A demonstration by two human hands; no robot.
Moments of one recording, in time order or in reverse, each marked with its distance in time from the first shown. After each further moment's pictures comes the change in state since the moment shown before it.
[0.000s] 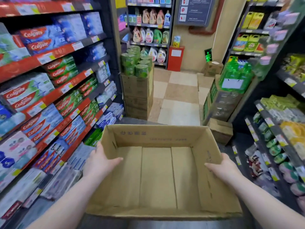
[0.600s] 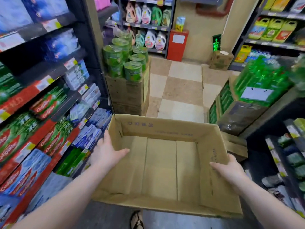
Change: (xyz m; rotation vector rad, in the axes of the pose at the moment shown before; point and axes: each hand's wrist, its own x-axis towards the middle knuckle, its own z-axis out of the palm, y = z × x) left_hand 0.363 0.202 0.076 0.051 -0.087 0.047; right_hand 0.346 -0.180 -0.004 0.114 0.022 0.143
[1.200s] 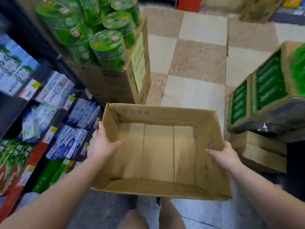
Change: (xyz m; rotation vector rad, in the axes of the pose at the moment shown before) left_hand 0.328 0.122 0.135 0.003 -0.070 -0.200; right_hand 0.369 -0.135 0.088 0.008 -0.169 0.139
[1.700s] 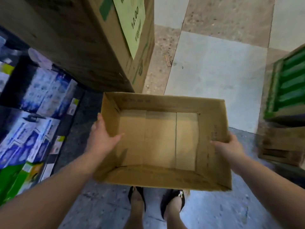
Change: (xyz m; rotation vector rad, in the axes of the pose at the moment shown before) left_hand 0.219 -0.044 0.213 0.035 -0.168 -0.074; right_hand 0.270 0.037 0.171 0.038 -0.046 0.169
